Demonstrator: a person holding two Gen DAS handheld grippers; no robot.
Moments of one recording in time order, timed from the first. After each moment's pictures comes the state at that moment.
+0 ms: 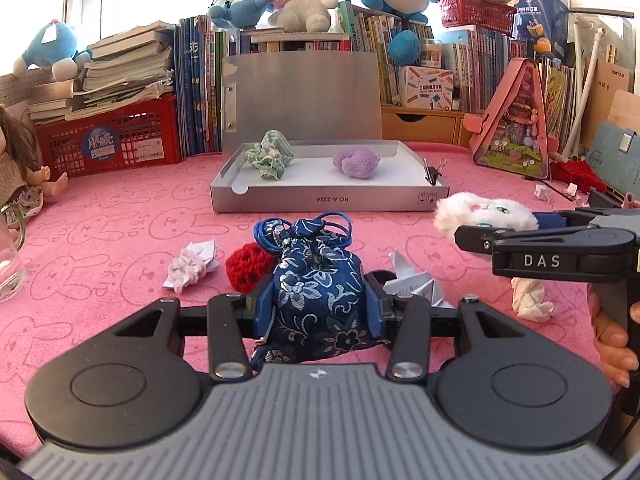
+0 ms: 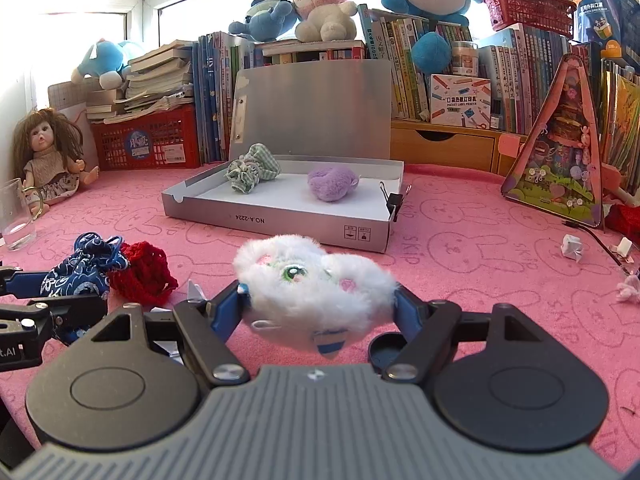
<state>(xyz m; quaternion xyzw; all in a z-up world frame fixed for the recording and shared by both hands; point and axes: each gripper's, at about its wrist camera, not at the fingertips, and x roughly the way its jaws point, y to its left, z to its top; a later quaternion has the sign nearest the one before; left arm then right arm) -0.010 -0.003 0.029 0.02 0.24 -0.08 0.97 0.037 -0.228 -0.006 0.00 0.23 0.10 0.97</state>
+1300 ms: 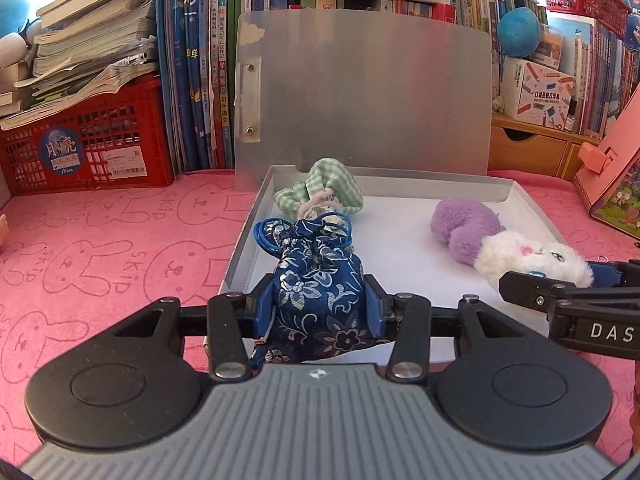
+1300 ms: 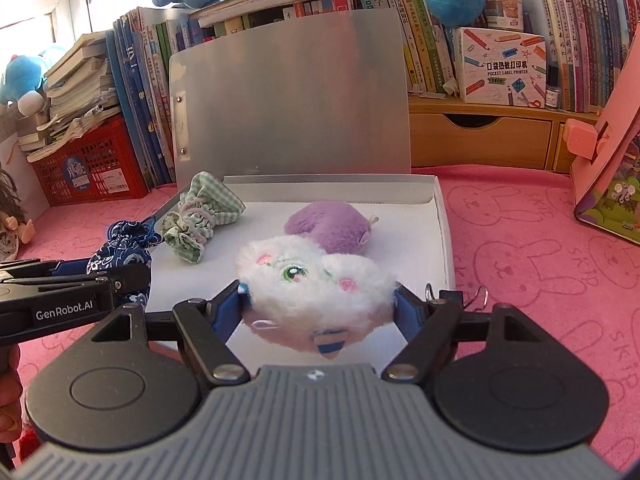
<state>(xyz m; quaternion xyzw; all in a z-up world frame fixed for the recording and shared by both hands) 0.269 0.028 0.031 0.00 0.31 -0.03 0.95 0.242 -0.203 -0.003 0.05 0.31 0.09 0.95</state>
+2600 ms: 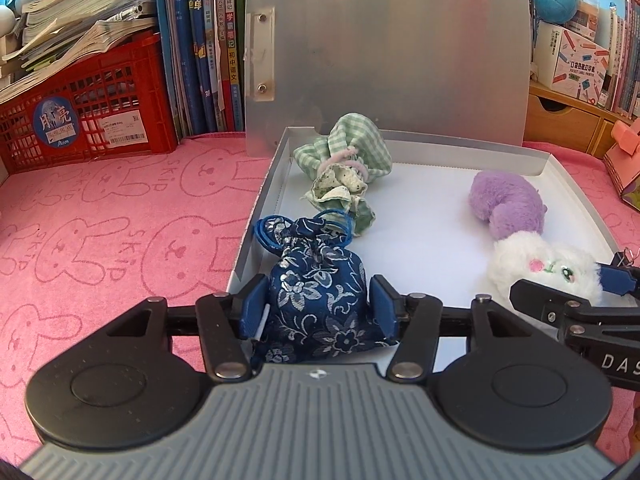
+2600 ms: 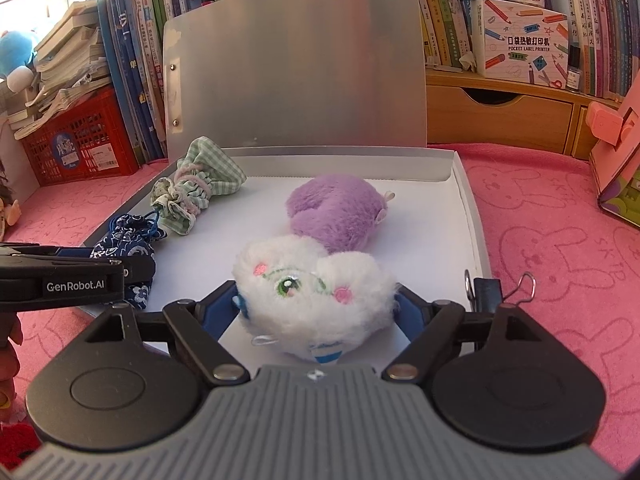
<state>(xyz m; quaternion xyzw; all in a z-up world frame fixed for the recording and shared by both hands) 0.300 0.034 0.018 0.01 0.37 -0.02 0.93 0.259 -0.189 -0.024 0.04 0.33 0.09 0.94</state>
